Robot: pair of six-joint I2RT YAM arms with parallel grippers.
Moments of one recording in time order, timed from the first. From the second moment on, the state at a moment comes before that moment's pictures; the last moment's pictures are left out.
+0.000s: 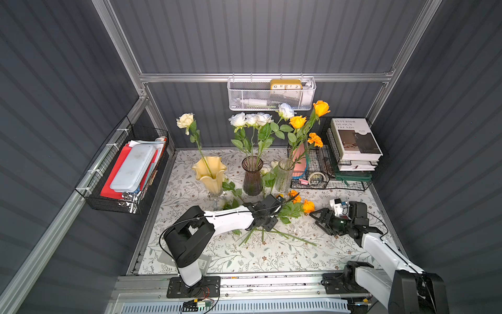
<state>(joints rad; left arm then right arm) -0.95 1.75 1.03 -0.34 -0.09 -0.04 -0.11 1.02 0.33 -0.19 -0.81 0.67</state>
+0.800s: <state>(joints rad) -0.95 1.70 1.03 -0.33 -0.16 0.00 -0.11 1.01 0.33 -0.19 -0.81 0.67</state>
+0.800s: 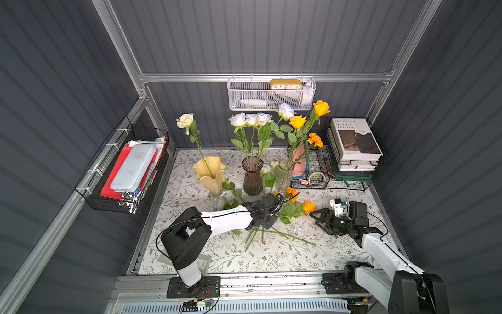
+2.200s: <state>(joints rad) -0.63 1.78 1.63 0.56 0.51 0.01 -0.11 1.03 0.33 -0.19 -0.81 0.67</state>
